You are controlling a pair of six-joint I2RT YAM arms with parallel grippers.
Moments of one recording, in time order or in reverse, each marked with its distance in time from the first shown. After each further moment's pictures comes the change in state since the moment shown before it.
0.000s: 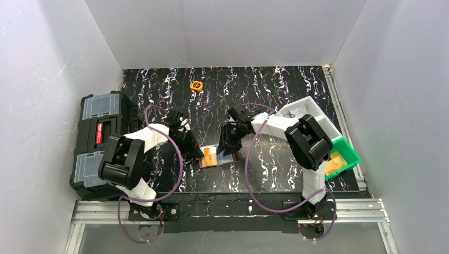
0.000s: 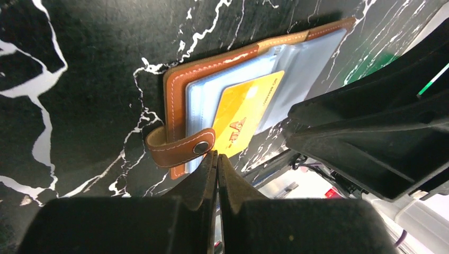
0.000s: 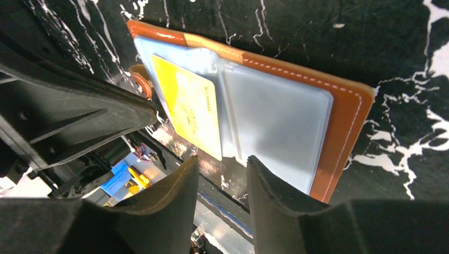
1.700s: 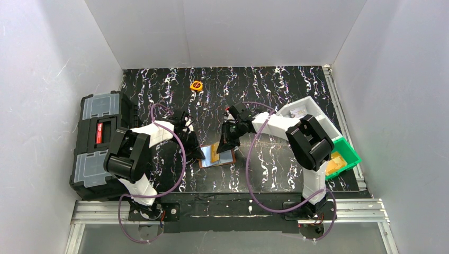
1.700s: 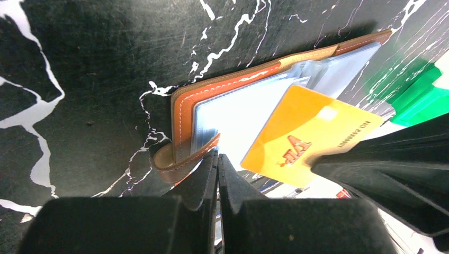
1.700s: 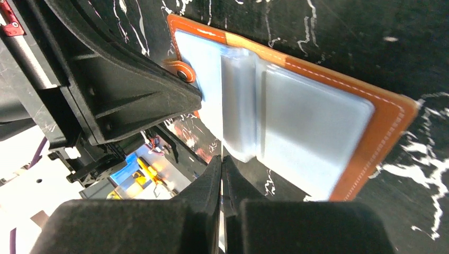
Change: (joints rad) left arm -0.040 0.095 0.058 -0.042 -0.077 0.014; right arm 0.006 0.014 0.016 0.053 -0.068 -0.006
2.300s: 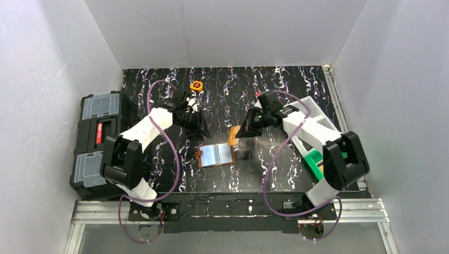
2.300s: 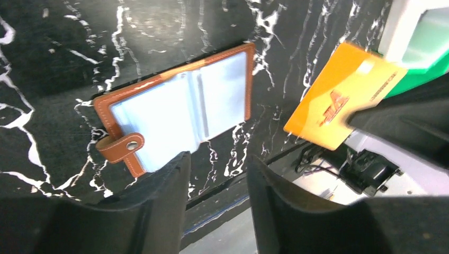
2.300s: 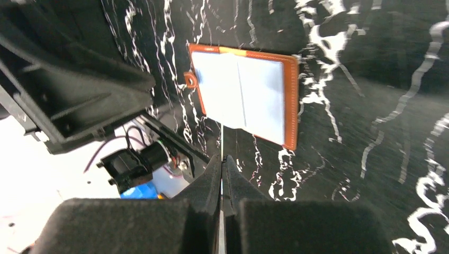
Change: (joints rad) left arm -0.033 -0.067 0.276 -0.170 -0.038 0.096; right arm -0.184 -0.325 -0.152 -0.028 0.065 0.013
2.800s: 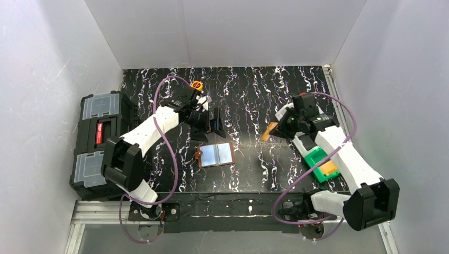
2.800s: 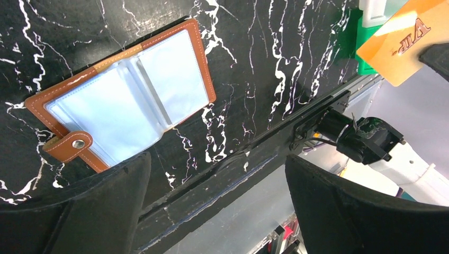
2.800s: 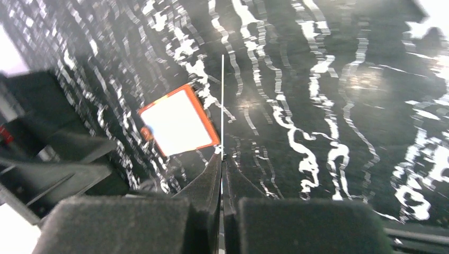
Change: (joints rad) left arm -0.121 -0.017 0.101 -0.057 0.032 0.020; right arm -0.211 -0.412 -0.090 -0.308 0.324 0.053
